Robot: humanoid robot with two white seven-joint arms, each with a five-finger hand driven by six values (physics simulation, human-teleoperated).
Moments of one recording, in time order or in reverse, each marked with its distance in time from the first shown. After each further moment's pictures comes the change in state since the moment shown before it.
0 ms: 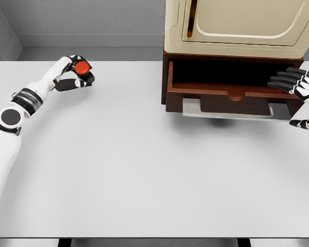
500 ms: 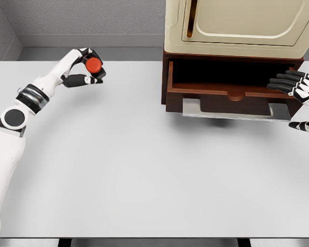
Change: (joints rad) left arm 0.066 -0.002 -0.004 -0.228 0.000 0.001 -0.002; right arm 0.009 0.004 0.001 0.001 0.000 0.000 -0.001
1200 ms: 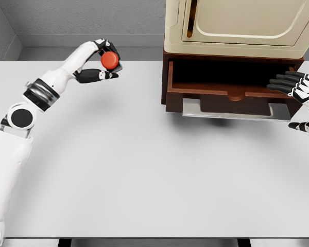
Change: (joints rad) left arm 0.037 -0.023 -0.014 -0.225 -0.072 0.008 -0.002; right arm 0.002 0.000 0.002 0.000 0.002 0.000 -0.001
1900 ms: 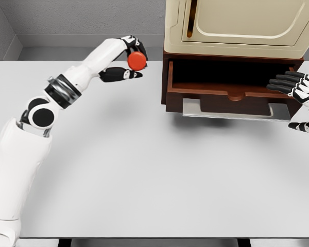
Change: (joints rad) left arm -0.014 -0.080 -0.046 -0.109 -0.143 0.001 0.000; right arm 0.000 0.002 0.000 0.000 0.000 0.000 0.001
